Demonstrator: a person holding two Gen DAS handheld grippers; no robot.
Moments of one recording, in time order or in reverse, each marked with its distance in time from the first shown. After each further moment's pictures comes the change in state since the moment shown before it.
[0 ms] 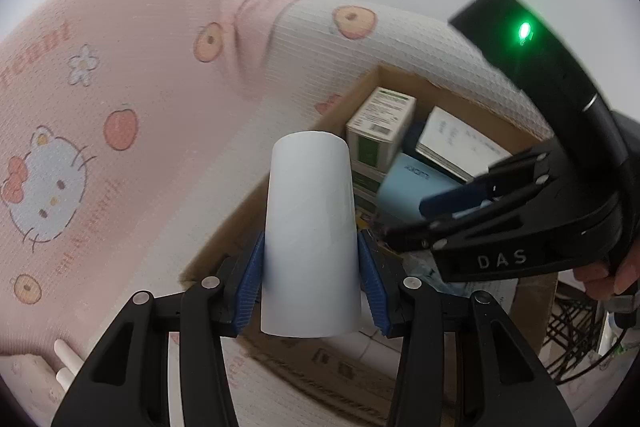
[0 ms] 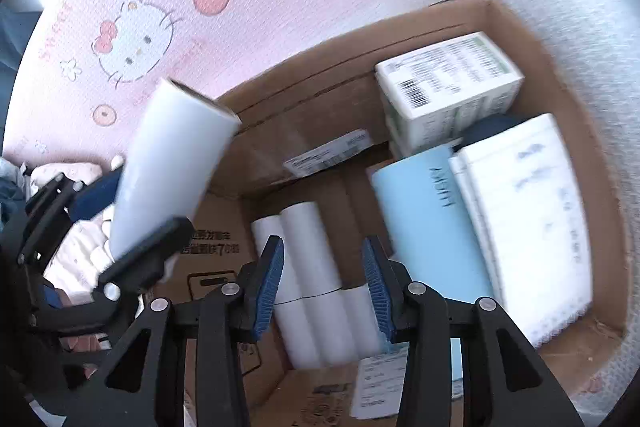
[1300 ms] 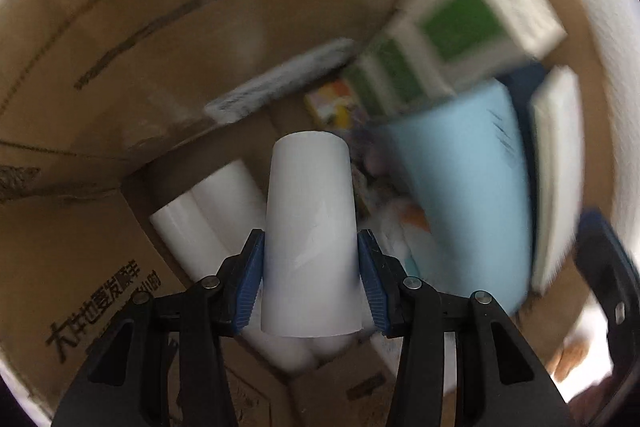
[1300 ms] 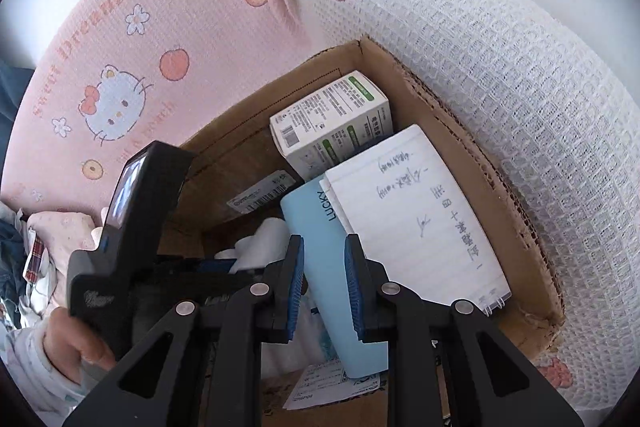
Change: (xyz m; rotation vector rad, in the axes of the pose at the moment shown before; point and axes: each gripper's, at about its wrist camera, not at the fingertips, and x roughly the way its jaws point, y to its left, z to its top) left arm 0.157 0.006 -0.012 -0.588 0.654 -0.116; right arm -0.048 -0.047 -0.016 0.083 -0.143 -0.063
